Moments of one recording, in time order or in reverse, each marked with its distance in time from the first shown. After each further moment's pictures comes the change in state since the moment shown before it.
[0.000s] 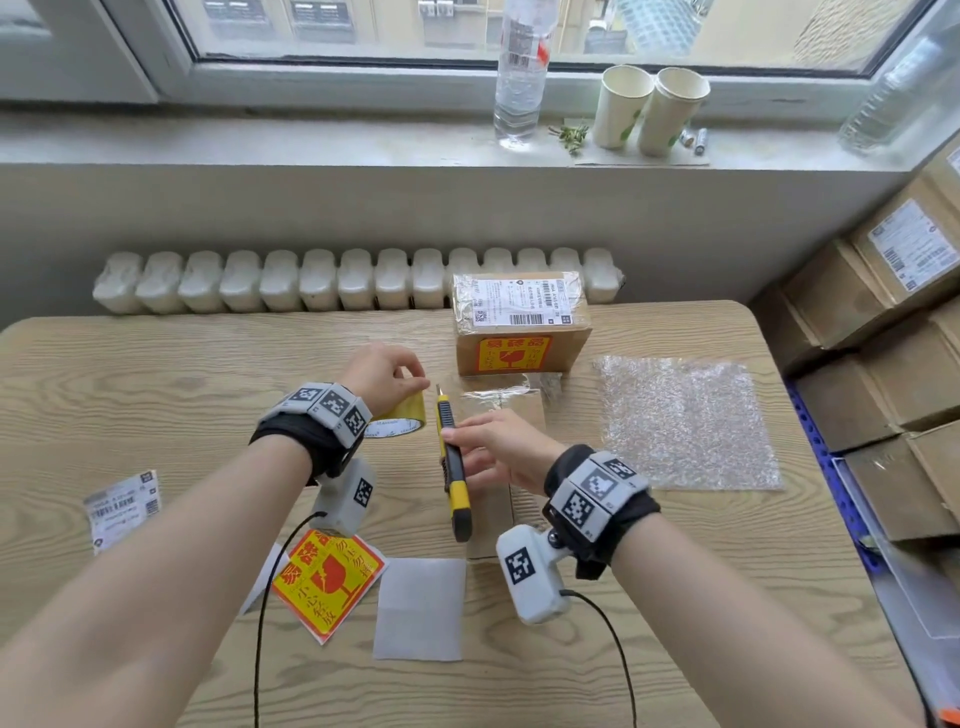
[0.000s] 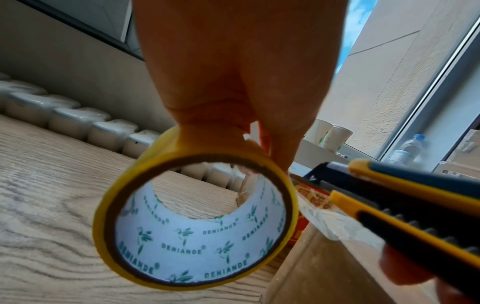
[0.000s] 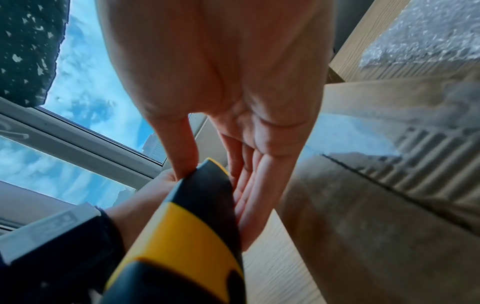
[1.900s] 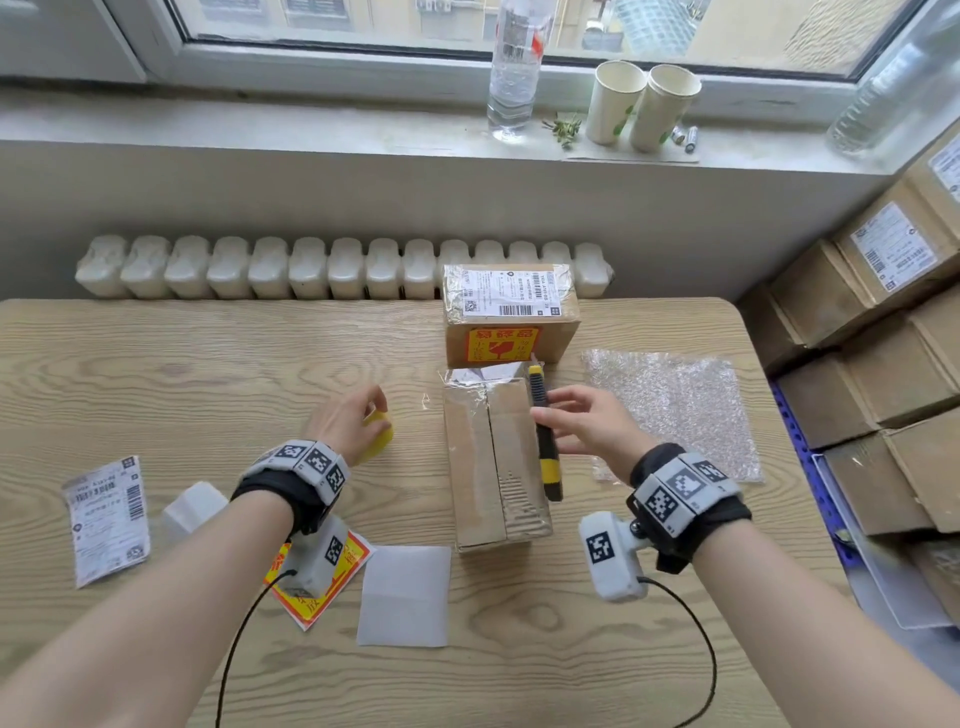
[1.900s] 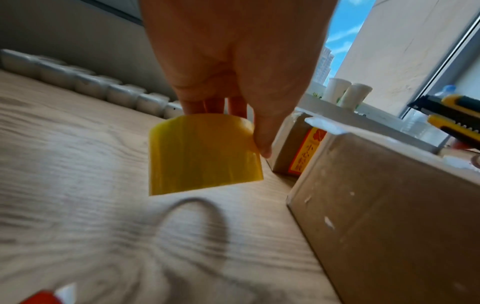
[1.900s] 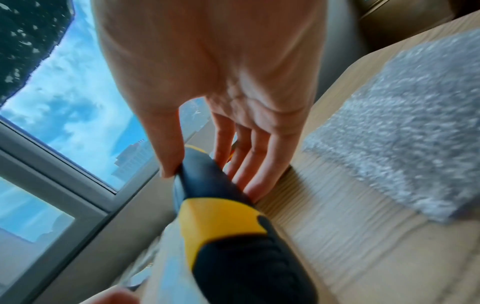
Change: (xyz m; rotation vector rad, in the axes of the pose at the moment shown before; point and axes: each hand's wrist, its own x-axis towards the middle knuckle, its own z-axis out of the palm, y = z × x) left_hand -0.032 -0.048 0.054 0.097 0.098 -0.113; right_hand -0.032 0.025 -0.084 -0.114 0.382 -0.174
